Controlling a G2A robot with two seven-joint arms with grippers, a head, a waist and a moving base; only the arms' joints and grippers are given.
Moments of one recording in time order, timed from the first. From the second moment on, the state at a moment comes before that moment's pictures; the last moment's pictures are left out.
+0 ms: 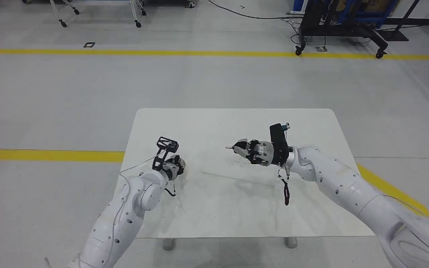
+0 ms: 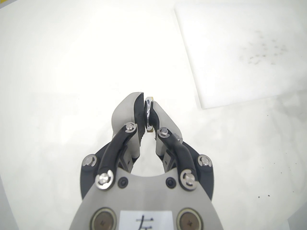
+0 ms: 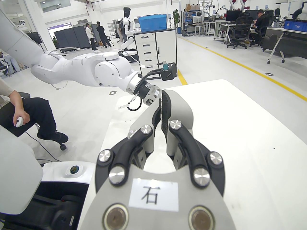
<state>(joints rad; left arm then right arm) 1.26 -1.16 -1.09 -1.52 1.09 0.00 -0.63 -0.75 -0.93 0.45 -1.12 -0.84 -0.98 -0.59</state>
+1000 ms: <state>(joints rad) 1.32 -1.16 -1.18 -1.58 0.92 -0.15 -0.59 -0.75 -0.93 0.45 -1.12 -0.84 -0.98 -0.59</state>
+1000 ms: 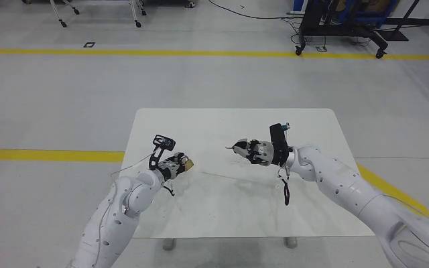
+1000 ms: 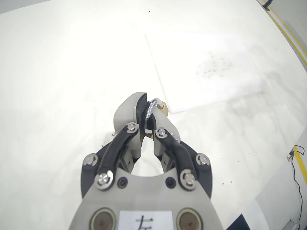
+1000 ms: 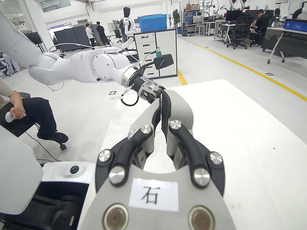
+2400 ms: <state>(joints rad) 1.00 -1.22 -1.21 -1.01 -0.42 0.13 -1.18 -0.91 -0.94 0.60 -1.29 -0.88 -0.51 -0.44</state>
